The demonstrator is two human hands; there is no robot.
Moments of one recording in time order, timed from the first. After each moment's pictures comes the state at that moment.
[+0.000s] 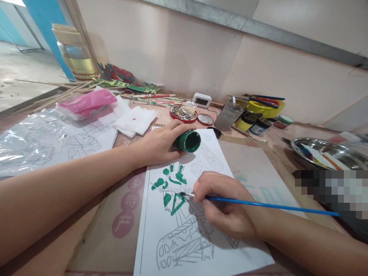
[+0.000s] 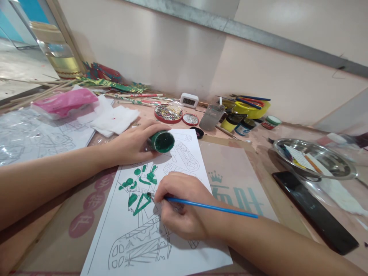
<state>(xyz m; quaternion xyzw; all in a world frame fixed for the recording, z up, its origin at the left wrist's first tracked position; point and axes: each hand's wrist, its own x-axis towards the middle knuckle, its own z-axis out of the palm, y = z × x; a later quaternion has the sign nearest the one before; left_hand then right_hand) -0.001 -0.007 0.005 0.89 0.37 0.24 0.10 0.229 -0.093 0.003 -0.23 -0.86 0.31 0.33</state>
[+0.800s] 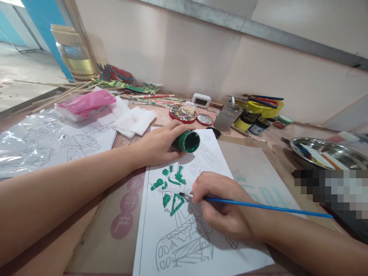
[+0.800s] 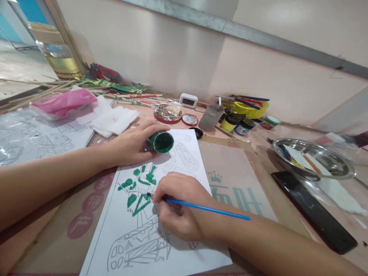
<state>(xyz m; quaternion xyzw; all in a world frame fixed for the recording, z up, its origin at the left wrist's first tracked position) -0.001 -0.006 0.003 0.89 0.36 0.25 0.10 0.228 -0.093 0.001 -0.23 -0.87 0.30 0.32</state>
